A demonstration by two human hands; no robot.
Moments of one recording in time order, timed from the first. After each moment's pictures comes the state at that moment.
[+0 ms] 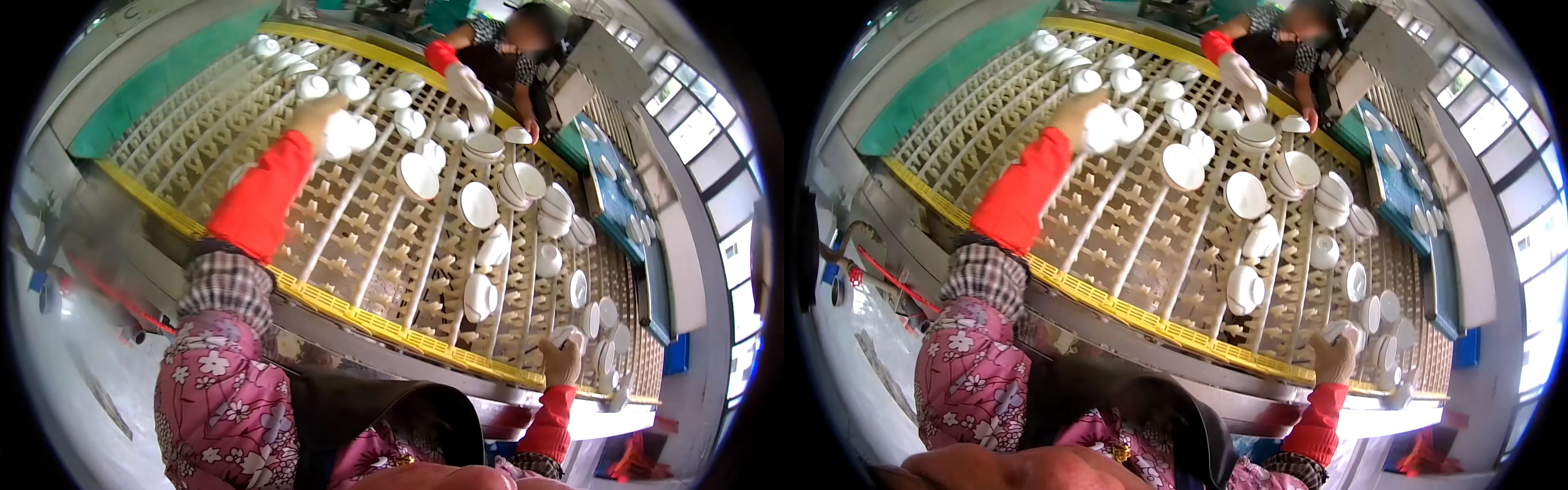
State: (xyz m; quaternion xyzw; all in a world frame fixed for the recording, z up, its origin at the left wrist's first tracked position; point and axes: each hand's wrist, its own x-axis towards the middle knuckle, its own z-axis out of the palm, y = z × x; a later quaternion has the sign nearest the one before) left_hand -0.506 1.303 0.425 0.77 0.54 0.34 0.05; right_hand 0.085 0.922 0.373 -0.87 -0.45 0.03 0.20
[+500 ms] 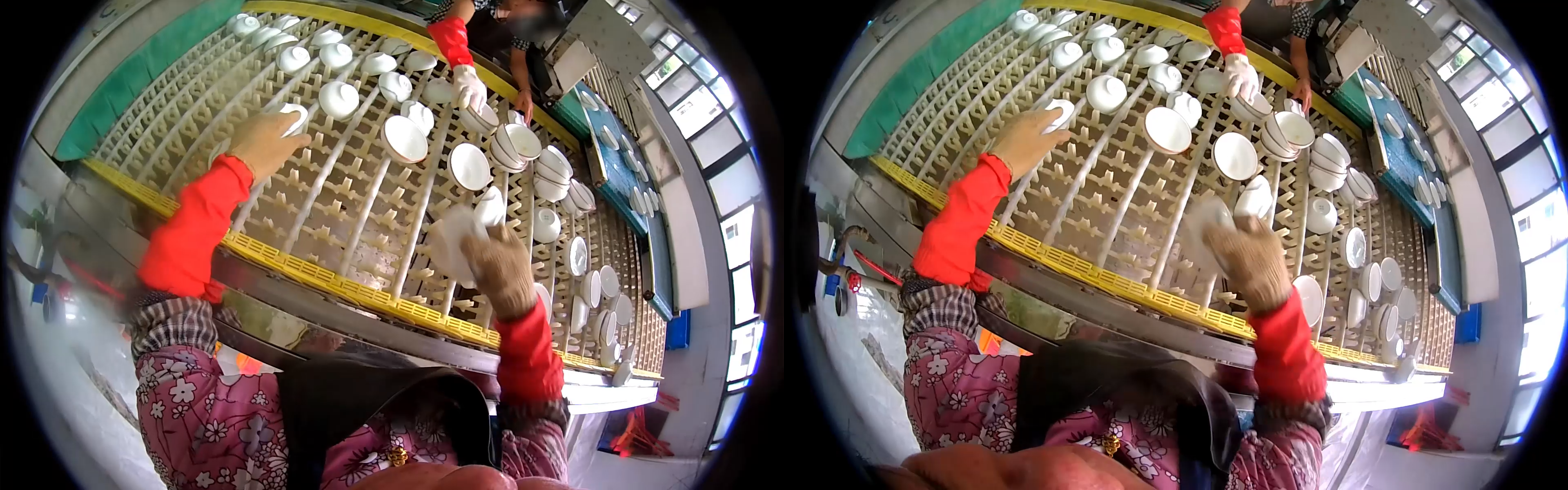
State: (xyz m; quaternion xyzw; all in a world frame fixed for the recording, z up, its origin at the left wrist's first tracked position) left_hand -0.523 1.190 0.439 0.77 0.60 0.21 0.06; right_hand -0.083 1.047 0.419 -0.44 -0.85 0.01 0.29
